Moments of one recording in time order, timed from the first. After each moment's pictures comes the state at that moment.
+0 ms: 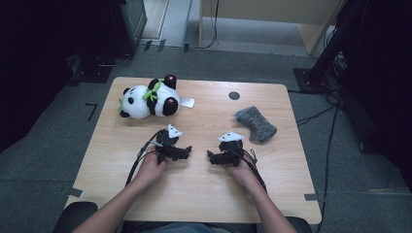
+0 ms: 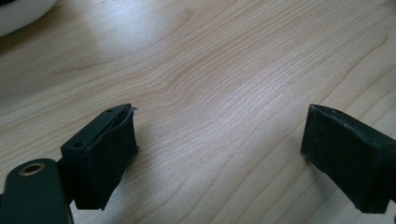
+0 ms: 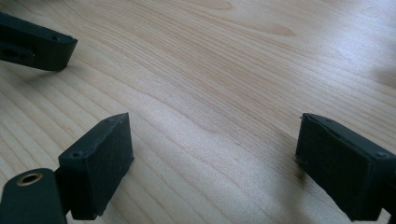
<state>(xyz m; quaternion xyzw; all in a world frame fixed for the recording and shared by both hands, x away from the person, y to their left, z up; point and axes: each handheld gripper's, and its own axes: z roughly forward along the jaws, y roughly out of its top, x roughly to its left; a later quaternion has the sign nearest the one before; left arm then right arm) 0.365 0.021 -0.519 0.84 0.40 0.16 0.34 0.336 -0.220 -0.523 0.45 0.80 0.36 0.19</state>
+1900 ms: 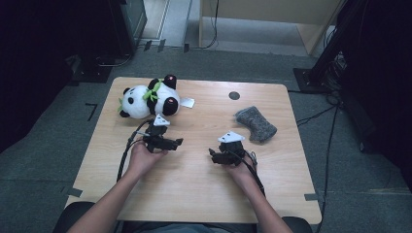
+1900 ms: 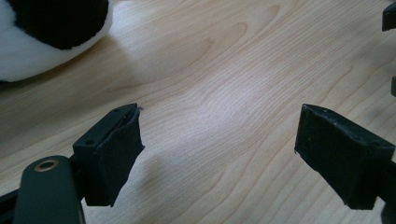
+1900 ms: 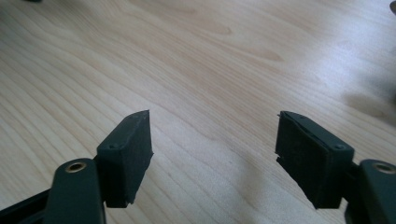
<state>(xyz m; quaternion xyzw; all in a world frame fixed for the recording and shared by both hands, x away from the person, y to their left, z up) 0.384 0.059 -0.479 0.84 0.39 0.11 0.36 0.325 -0.219 -0.502 0.43 0.80 0.36 0.21</state>
